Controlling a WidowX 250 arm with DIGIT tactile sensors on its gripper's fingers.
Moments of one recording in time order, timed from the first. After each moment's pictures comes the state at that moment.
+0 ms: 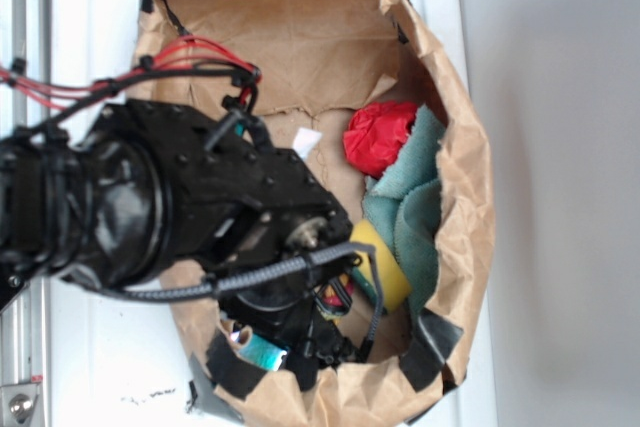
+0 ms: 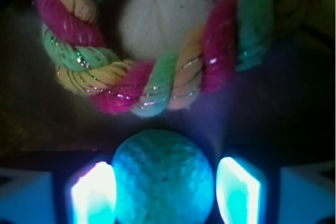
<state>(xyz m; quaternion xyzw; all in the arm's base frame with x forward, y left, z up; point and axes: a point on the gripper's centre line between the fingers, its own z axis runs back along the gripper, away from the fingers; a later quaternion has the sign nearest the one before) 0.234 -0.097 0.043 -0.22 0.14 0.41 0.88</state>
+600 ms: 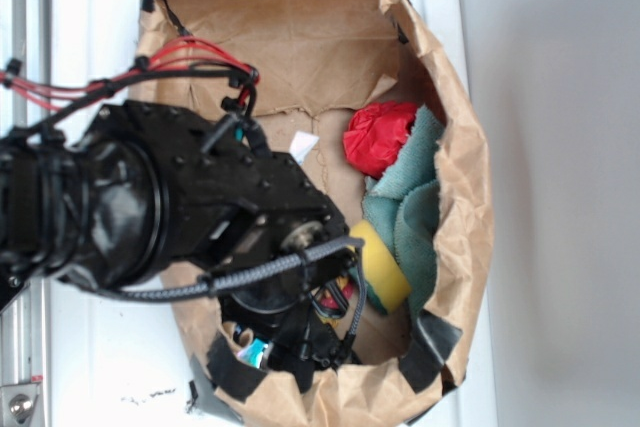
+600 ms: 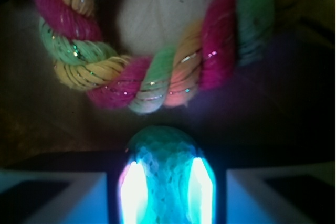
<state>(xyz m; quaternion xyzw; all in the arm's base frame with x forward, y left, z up) 0.234 -0.094 0.041 -0.22 0.13 0.40 0.88</state>
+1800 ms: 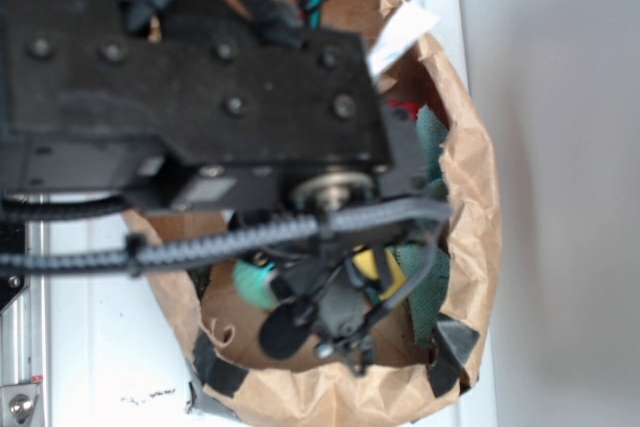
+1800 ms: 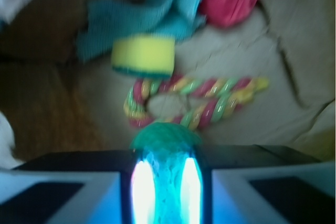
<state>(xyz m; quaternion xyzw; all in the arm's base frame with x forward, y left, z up) 0.272 -0.015 0.146 -0.09 -0.04 0.23 0.97</state>
